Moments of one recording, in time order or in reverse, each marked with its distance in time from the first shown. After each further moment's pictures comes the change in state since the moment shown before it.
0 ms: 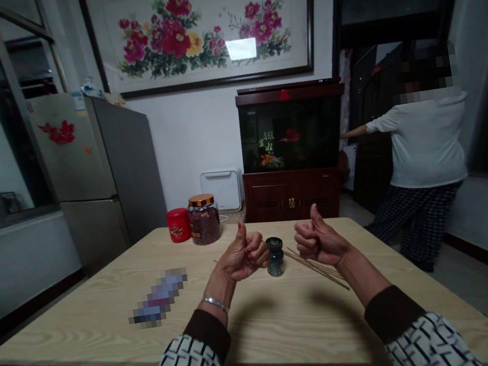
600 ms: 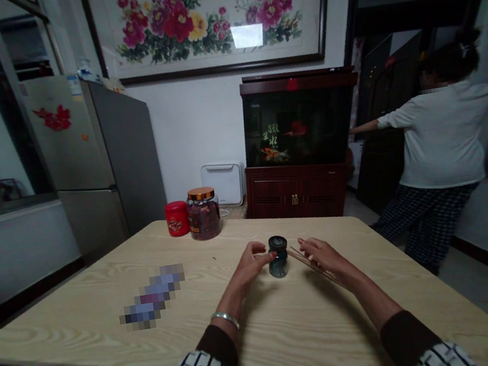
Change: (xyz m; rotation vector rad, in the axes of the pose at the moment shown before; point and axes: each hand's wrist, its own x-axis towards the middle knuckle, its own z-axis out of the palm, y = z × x) left_hand 0.019 -0.074 -0.079 0.676 0.759 0.009; right_hand 0.006 0.059 -0.073 -0.893 0.753 0.157
